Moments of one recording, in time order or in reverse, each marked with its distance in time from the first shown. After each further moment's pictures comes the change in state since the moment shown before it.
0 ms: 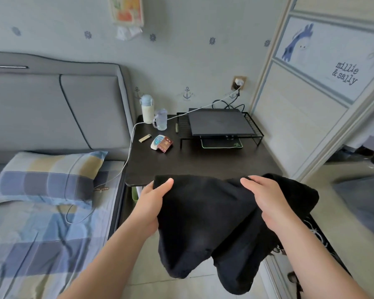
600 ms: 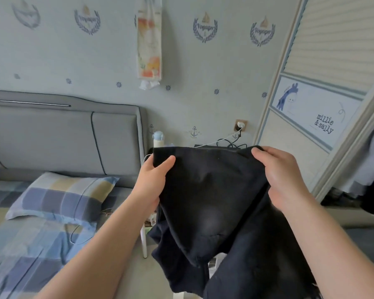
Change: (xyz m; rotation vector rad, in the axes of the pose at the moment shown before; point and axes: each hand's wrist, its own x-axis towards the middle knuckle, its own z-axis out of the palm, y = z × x) left_hand -0.069 0.088 0.095 0.041 0.054 0.494; right_hand -0.041 -0.153 -0.067 0.192 -0.008 -0.379
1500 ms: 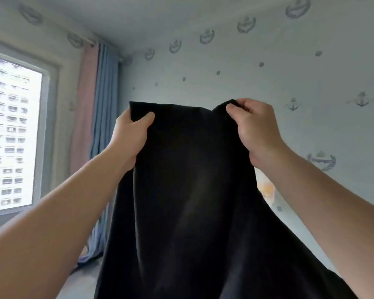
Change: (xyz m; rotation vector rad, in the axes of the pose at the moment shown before) left_hand -0.120 0.424 -0.185 0.326 0.532 0.919; right_hand -0.109 -0.341 0.287 0.276 -0.502 -0.786
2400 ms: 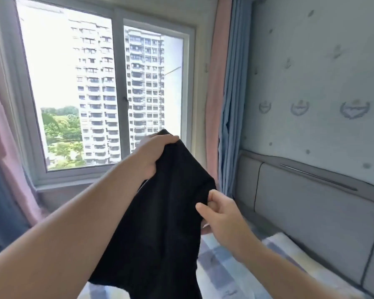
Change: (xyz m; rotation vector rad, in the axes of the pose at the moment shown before) left_hand -0.004 -0.045 -0.462 0.306 0.323 -0.513; right_hand -0.260 0.084 0.465 0.415 -0.916 0.394
